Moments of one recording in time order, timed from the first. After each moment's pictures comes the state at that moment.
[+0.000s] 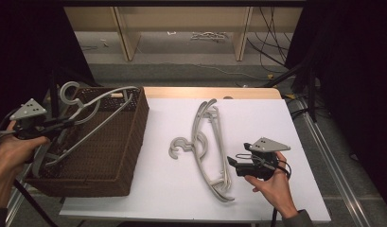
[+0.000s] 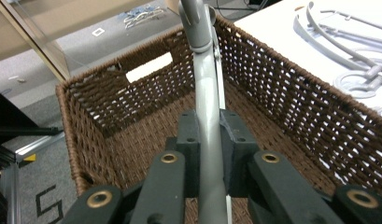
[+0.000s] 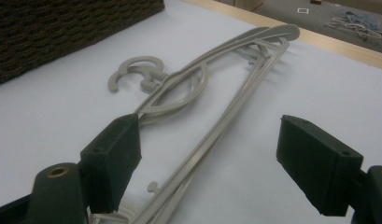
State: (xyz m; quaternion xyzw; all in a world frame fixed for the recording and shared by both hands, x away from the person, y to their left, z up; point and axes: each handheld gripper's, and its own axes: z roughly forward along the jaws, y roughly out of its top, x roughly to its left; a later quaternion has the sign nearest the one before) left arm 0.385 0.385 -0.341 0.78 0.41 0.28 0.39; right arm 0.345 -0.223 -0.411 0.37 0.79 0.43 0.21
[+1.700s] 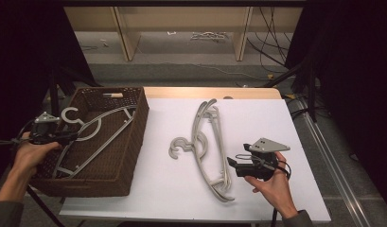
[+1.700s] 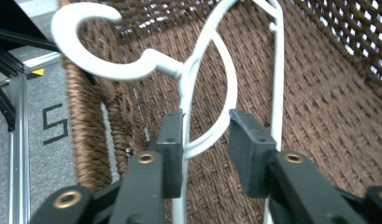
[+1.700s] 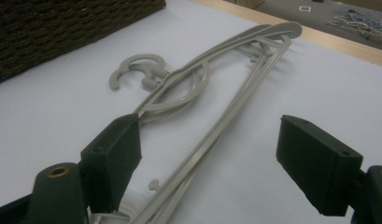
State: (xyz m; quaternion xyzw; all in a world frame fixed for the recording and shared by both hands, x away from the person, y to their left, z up) left arm 0.412 0.405 -0.405 0.77 0.52 0.23 0.30; right arm 0.344 -0.223 -0.412 0.38 0.80 0.43 0.20
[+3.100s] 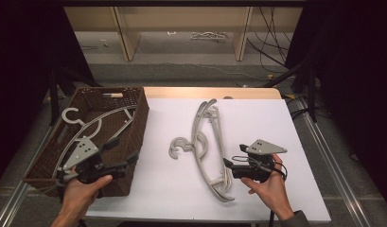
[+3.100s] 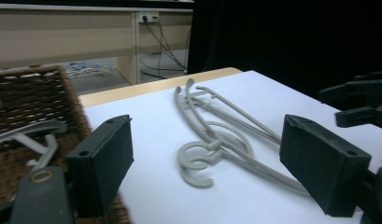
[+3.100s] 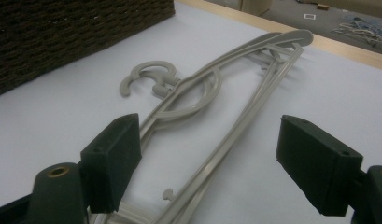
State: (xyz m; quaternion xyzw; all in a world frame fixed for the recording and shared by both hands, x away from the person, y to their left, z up) left arm 0.300 0.220 -0.377 0.69 0.38 0.23 0.57; right arm 0.342 -0.213 -0.415 0.37 0.79 0.45 0.20
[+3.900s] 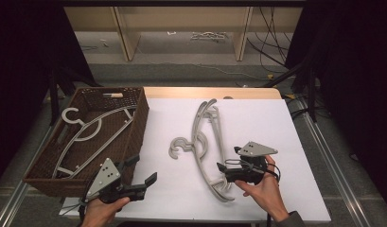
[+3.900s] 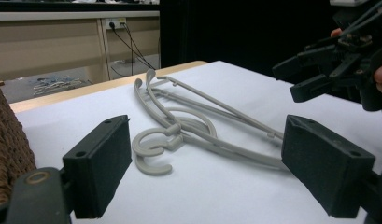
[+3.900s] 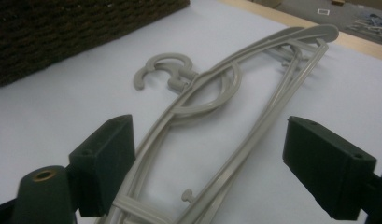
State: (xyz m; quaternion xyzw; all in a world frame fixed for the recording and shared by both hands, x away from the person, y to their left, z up) left arm 0.277 0.186 -0.426 0.70 0.32 0.22 0.59; right arm 0.340 -0.196 -0.420 0.35 0.81 0.43 0.19
